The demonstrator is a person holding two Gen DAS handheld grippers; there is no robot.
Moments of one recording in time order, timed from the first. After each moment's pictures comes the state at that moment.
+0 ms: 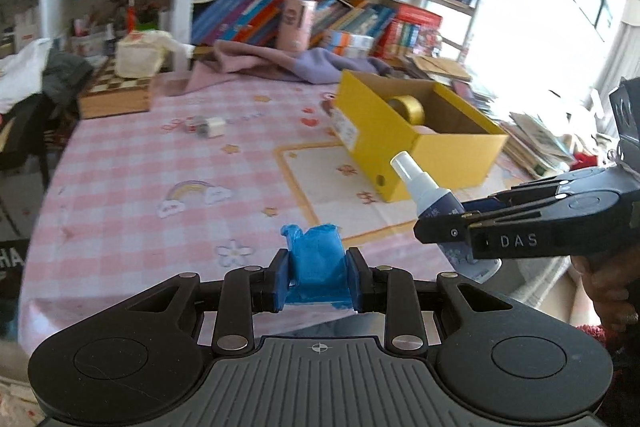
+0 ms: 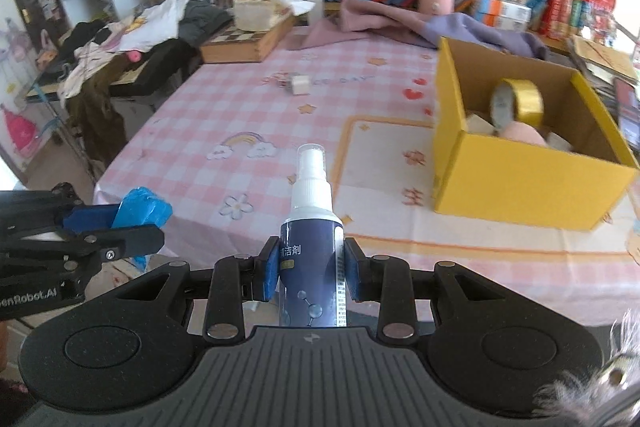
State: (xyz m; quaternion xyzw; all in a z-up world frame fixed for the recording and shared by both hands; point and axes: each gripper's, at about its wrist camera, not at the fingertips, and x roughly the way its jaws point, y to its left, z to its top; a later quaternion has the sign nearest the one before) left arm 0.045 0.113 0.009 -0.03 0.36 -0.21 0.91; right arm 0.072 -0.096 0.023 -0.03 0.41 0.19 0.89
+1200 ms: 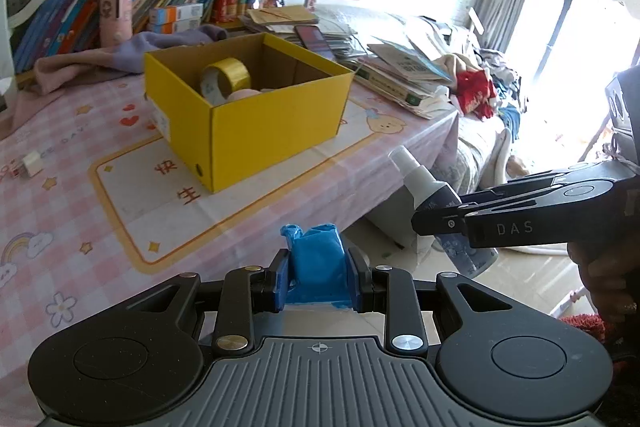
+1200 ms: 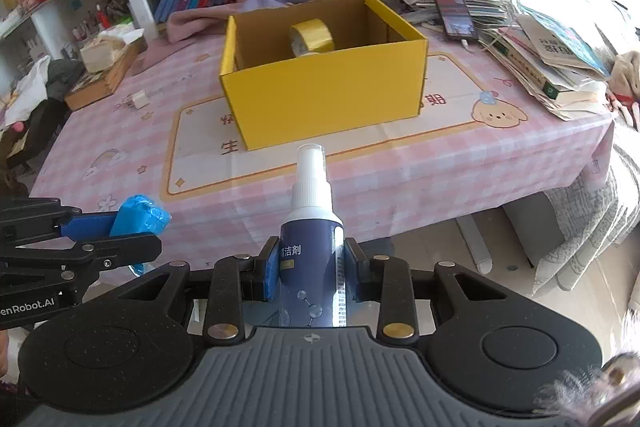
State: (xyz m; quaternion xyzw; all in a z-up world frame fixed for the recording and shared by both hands) left arm 0.052 -0.014 0.002 0.05 0.37 -0.39 0.84; right arm 0.003 -0.230 0.016 0.08 0.42 0.00 0.90
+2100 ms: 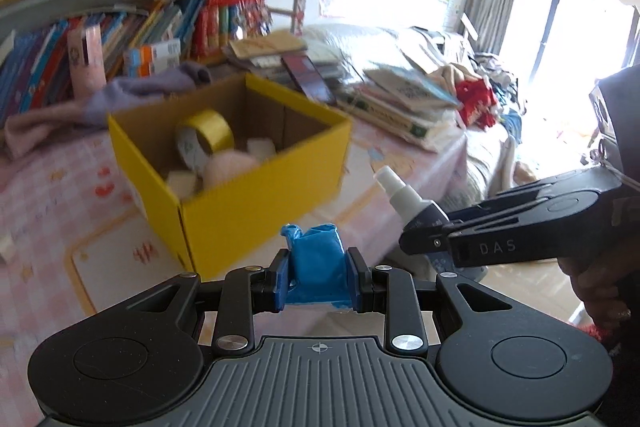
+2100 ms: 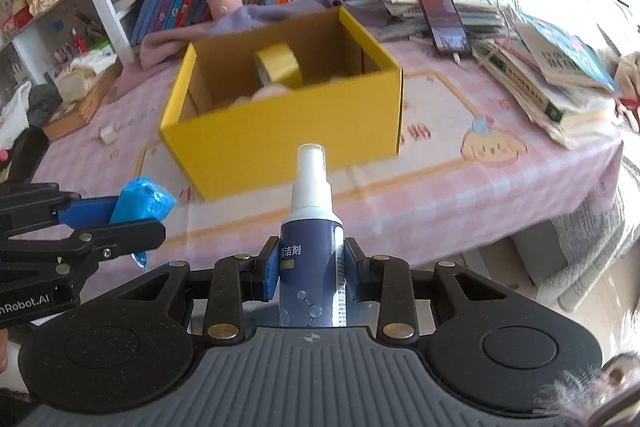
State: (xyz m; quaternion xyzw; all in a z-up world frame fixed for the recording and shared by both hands) left arm 0.122 -0.079 0.017 0.08 0.32 -0.39 0.86; right arm 0.077 -0.286 0.014 0.09 0.41 0.00 0.91
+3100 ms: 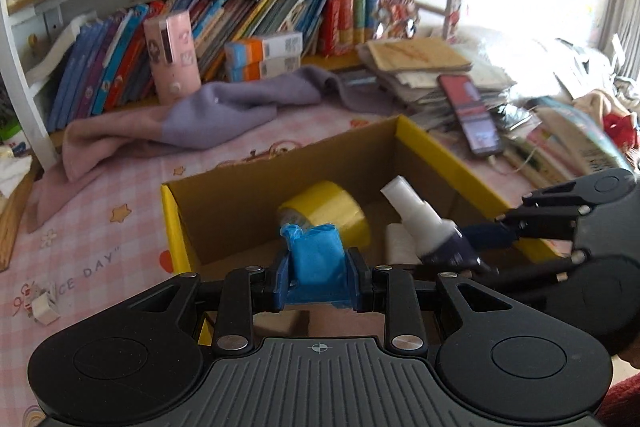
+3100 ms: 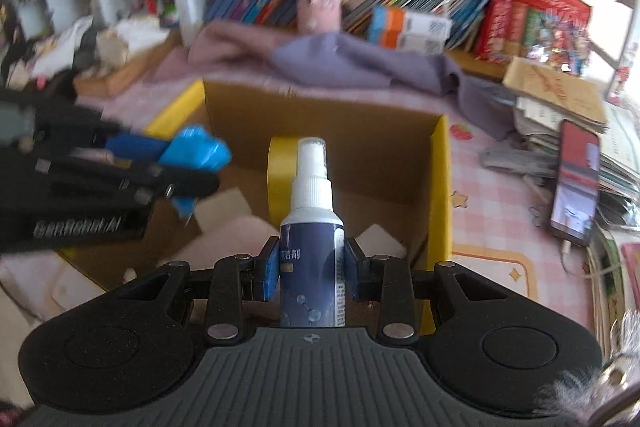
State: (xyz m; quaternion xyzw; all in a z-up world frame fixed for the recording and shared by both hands) left arm 0.296 -0.166 -0.005 0.08 0.38 -0.19 0.90; right arm 0.302 -0.325 -0.010 -0.08 0.39 0.20 0.90
